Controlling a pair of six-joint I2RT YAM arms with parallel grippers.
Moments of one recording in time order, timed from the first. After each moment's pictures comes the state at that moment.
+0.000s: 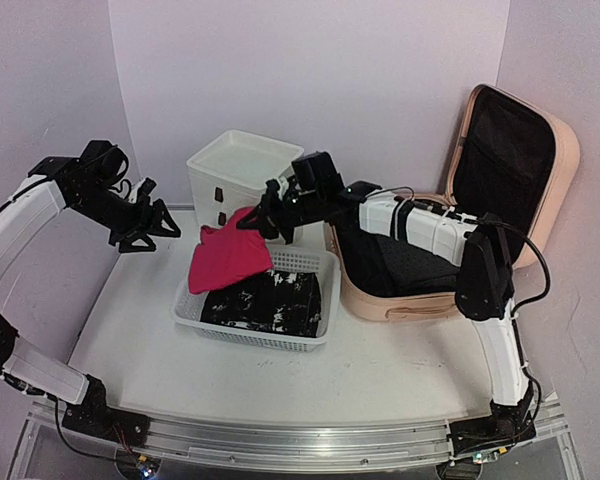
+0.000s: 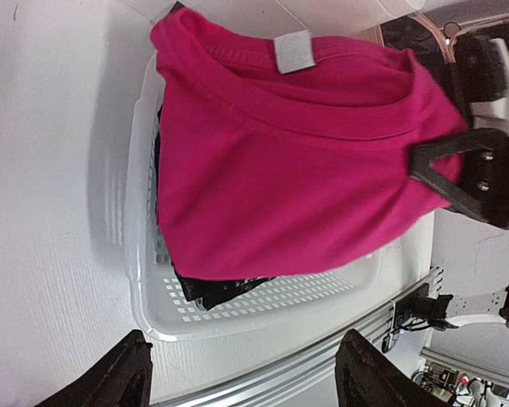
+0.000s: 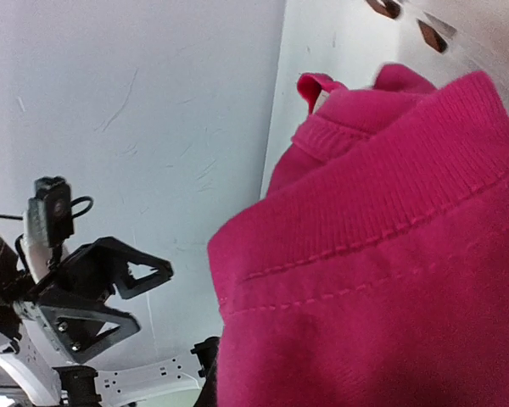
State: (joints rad) left arm -0.24 1.34 1.44 -1.12 0.47 -0.39; right arm 0.81 2.24 2.09 -0.30 -0.58 1.08
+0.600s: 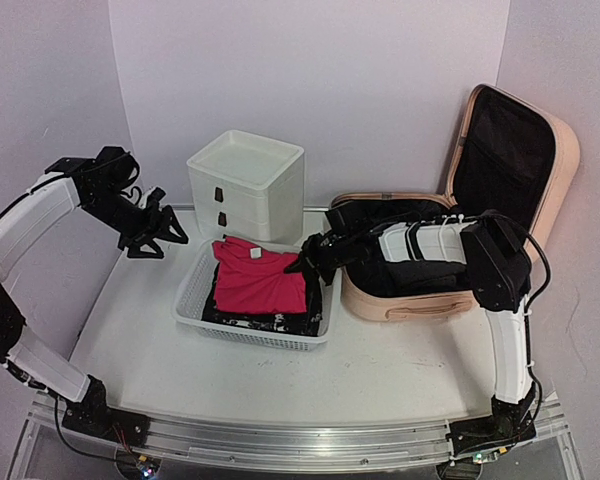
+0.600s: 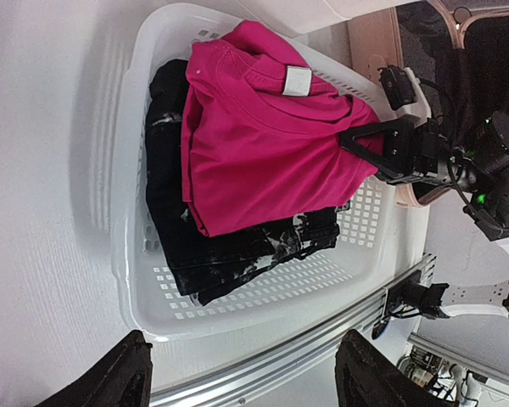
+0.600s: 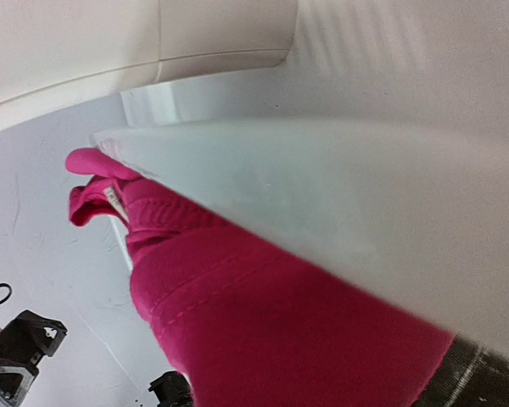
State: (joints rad) left arm -0.24 1.42 1.44 -1.13 0.52 -0.39; right arm 0.69 2.15 1.50 -0.05 -0.56 1.24
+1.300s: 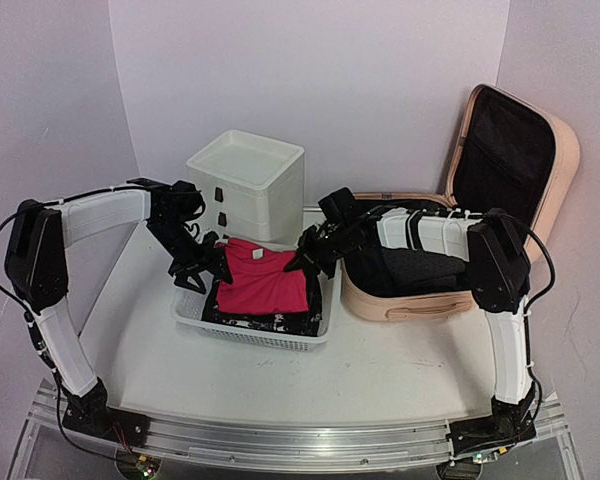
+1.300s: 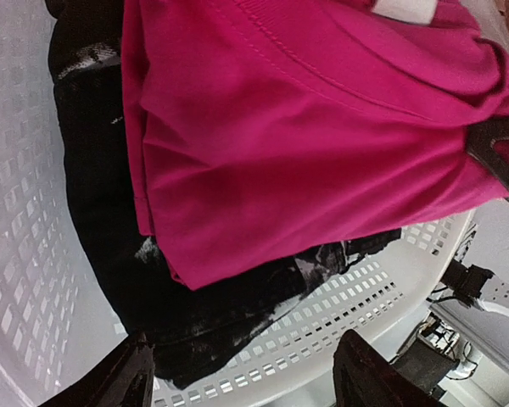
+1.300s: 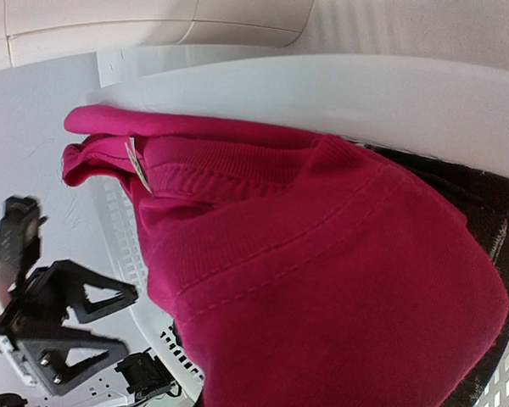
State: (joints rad) left arm -0.45 1.77 1.45 -1.04 0.51 -0.44; right arm 0.71 2.15 1.67 -0.36 -0.53 1.06
